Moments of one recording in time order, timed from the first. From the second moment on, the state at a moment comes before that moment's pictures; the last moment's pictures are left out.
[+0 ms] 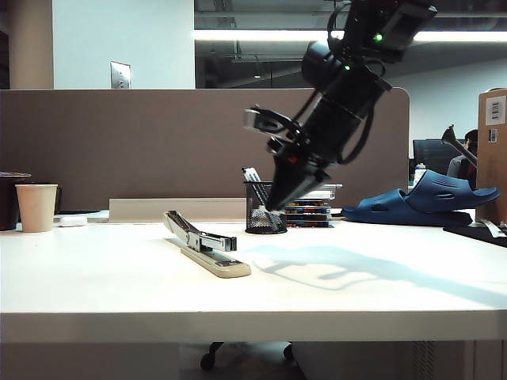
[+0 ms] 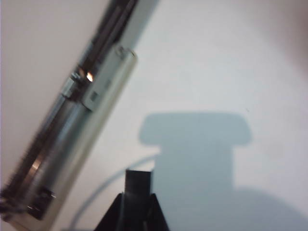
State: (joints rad) left arm -0.06 0.00 0.01 -0.13 0.66 -0.04; right arm 0.45 2.01 1.57 -0.51 -0.37 -0.37
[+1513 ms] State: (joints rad) left arm -0.06 0.00 0.01 -0.13 0.58 -0.04; right arm 0.55 2.10 1.59 -0.50 -0.46 -0.10
